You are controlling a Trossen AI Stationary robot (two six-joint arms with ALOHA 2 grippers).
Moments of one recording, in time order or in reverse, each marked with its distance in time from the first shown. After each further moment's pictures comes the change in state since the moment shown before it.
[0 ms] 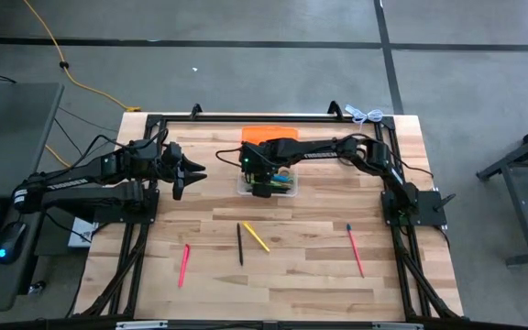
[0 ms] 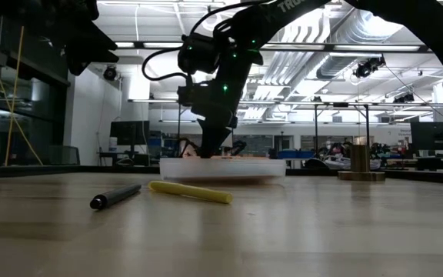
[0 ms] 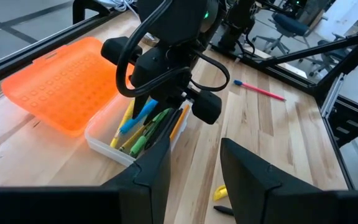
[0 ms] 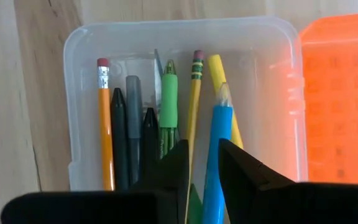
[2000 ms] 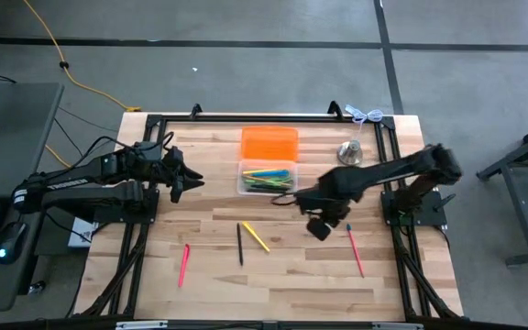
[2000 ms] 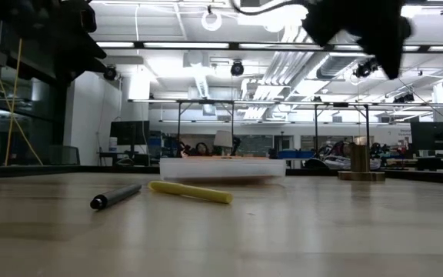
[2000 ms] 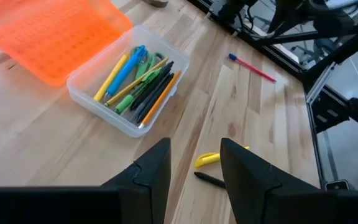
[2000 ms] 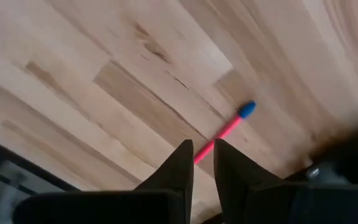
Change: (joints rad) left arm 0.000 0.000 0.000 -0.112 0.073 -0.128; right arm 0.370 -0.547 -0.342 -0.667 -0.214 1.026
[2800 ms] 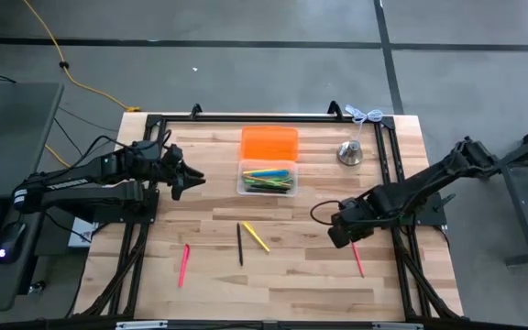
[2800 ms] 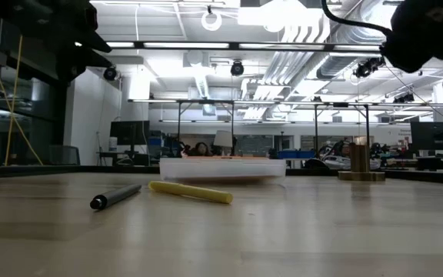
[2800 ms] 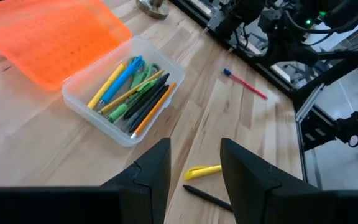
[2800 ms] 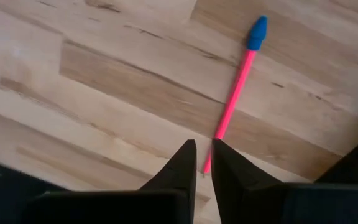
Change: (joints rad) left arm 0.000 0.000 0.000 0.050 -0.007 -0.078; right arm 0.223 -0.366 -0.539 0.414 -0.032 0.661
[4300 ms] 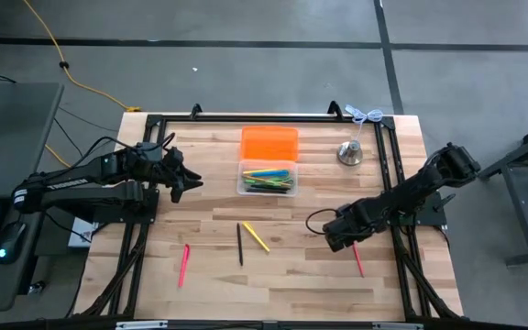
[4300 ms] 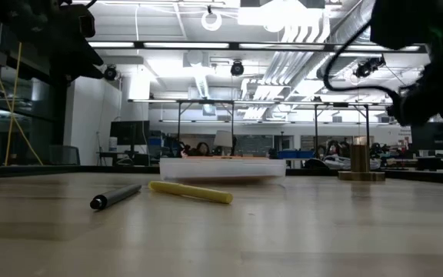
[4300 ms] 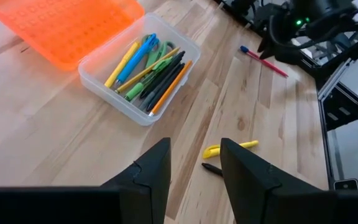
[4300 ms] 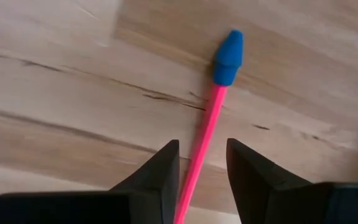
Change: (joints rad) left arm 0.000 0.000 0.000 -0.097 -0.015 0.060; right arm 0.003 0.207 -0.149 0.149 0.020 -0.004
